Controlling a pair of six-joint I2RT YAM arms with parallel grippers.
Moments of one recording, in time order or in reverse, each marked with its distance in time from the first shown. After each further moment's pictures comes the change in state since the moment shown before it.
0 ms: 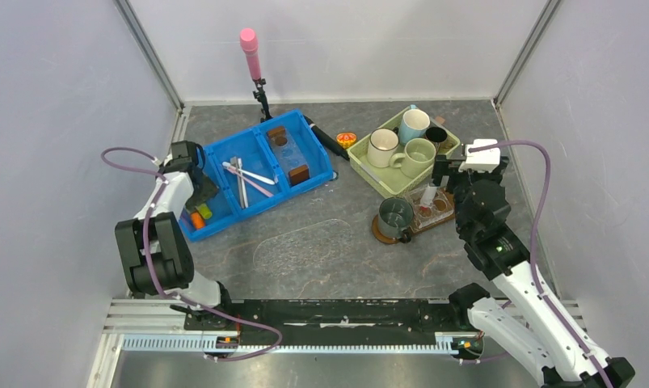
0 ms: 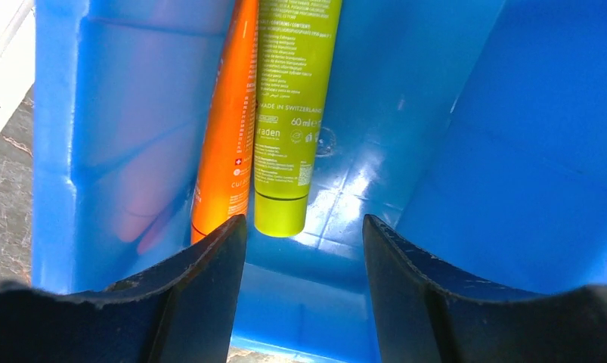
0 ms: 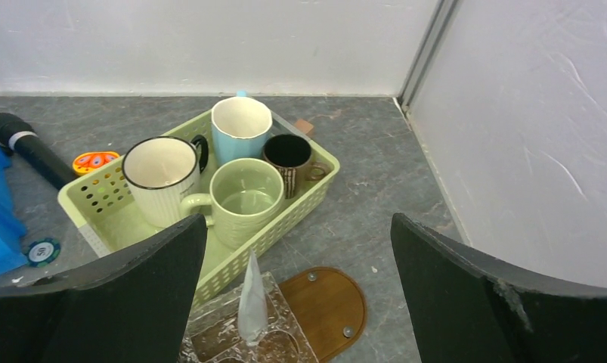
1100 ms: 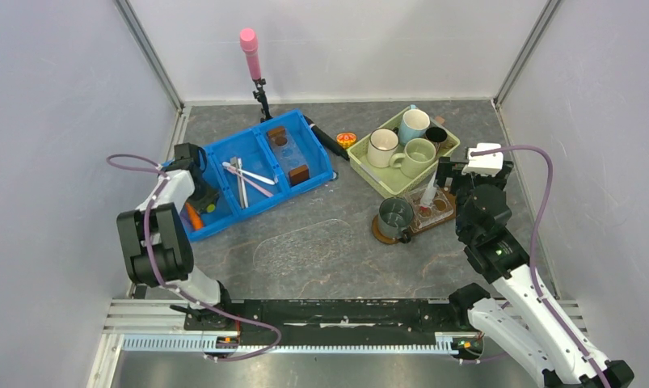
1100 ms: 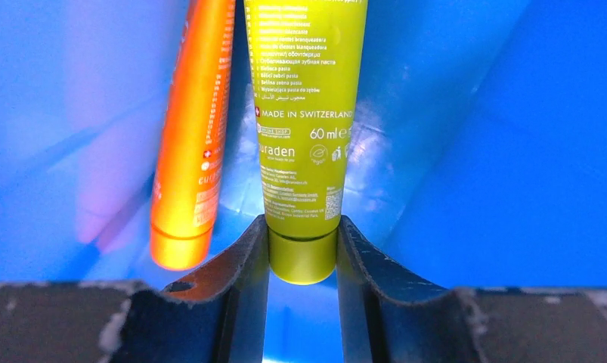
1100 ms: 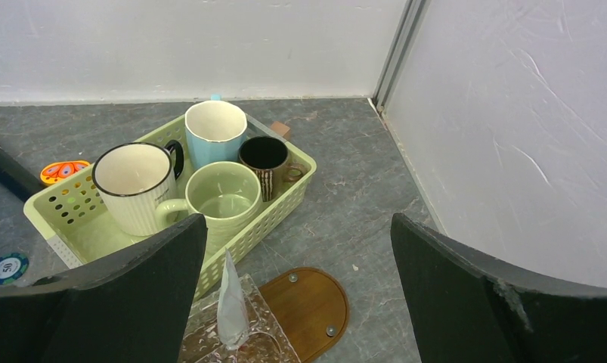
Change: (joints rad) left arm 0.008 0.102 0.000 -0.016 0.063 -0.065; right arm 0.000 -0.036 -0.045 0.040 0.076 -0.034
